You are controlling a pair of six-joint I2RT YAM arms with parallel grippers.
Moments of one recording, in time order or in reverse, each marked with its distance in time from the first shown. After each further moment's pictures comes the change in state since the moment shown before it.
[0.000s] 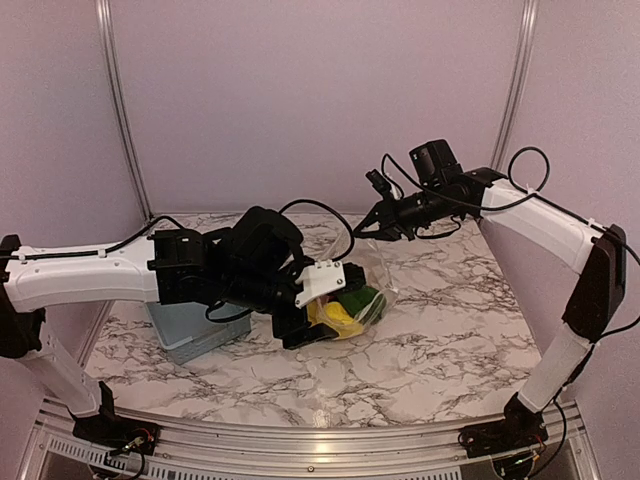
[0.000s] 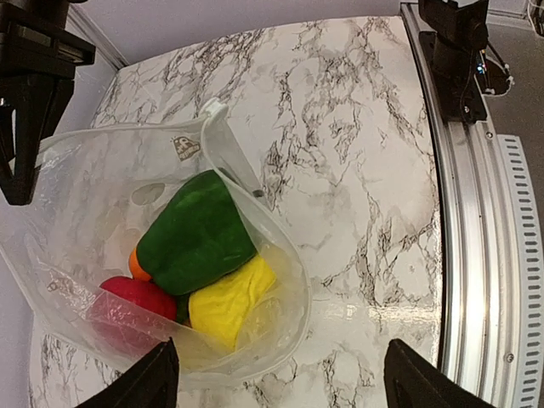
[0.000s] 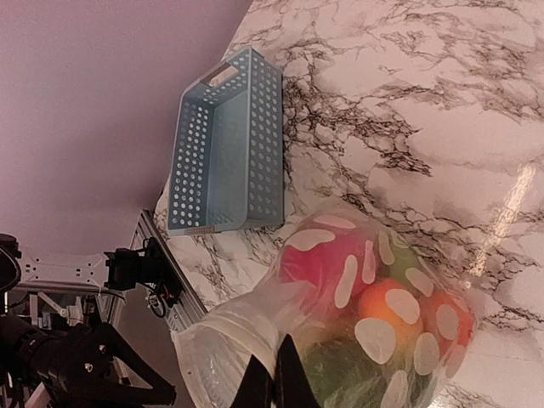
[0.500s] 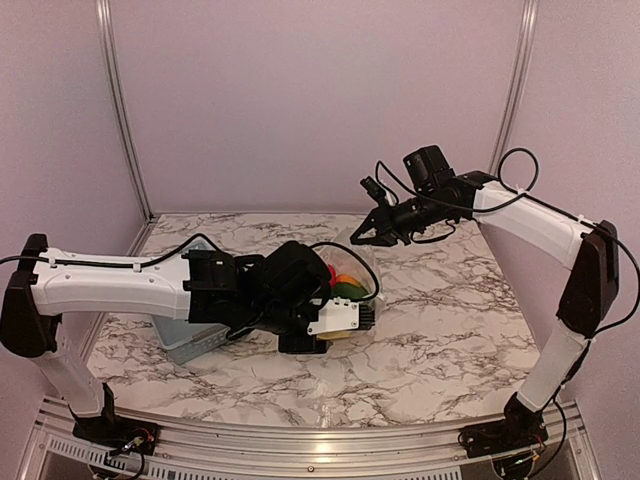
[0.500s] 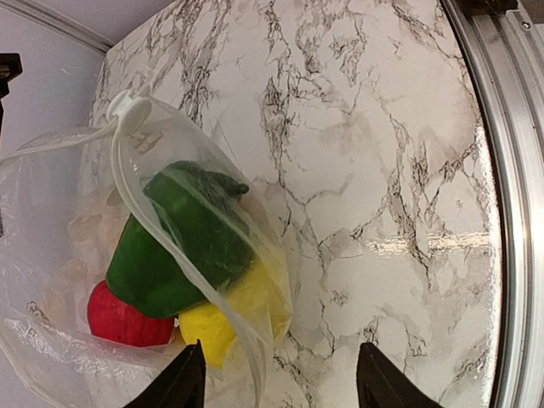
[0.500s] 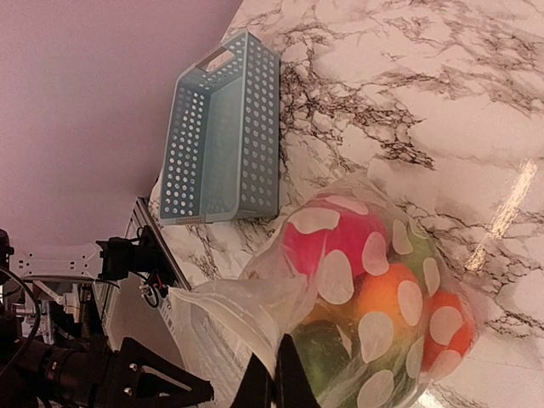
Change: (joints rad) left arm -0.058 0.113 0.005 -0.036 -0.181 0.180; right arm 0.000 0.049 -0.002 -0.004 -0.025 -0.045
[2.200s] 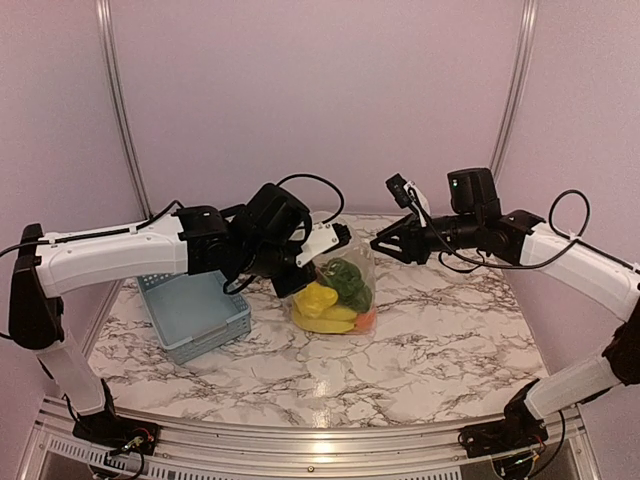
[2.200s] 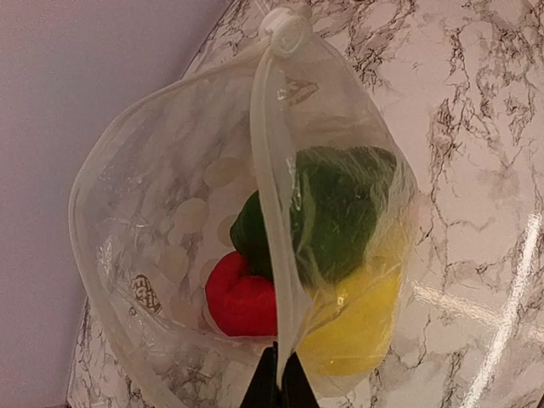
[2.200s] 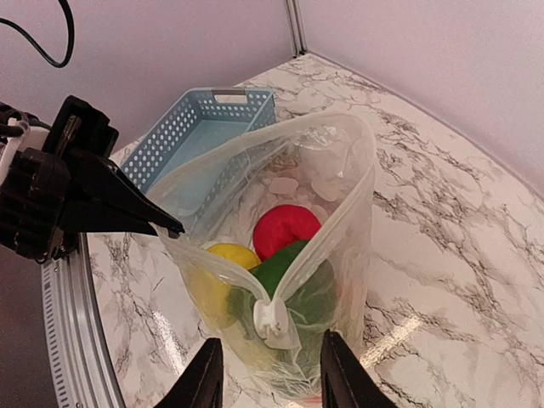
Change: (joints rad) left arm 0.207 0.028 0.130 -0.016 -0.085 -0.194; right arm 0.006 -0.389 -0.428 0.341 0.137 -0.446
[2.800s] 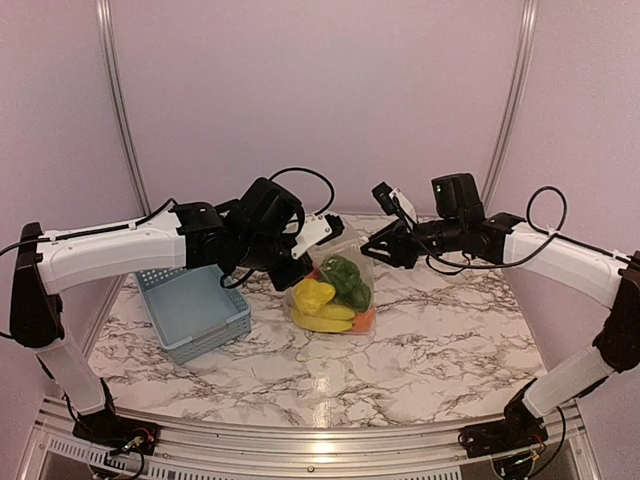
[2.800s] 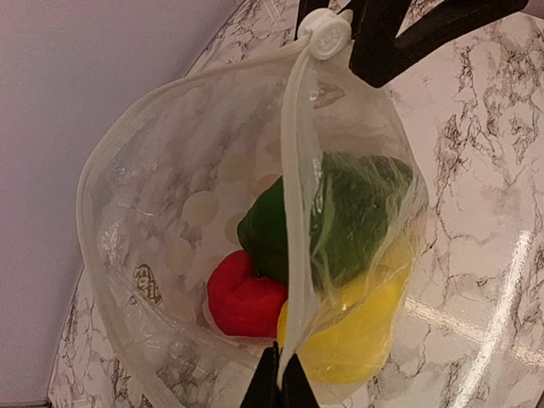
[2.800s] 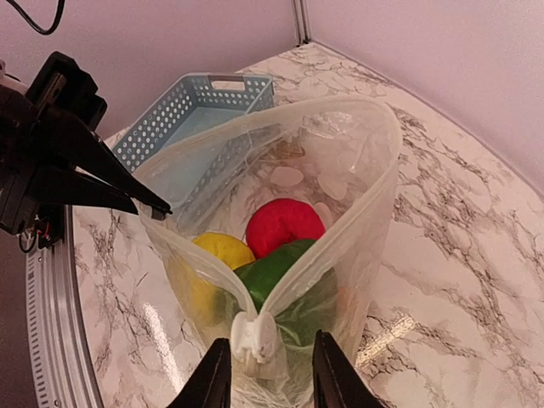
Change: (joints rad) left arm 0.049 -0.003 -0.011 0.030 0.055 -0.037; right arm 0.018 0.100 0.001 0.068 0.003 -0.051
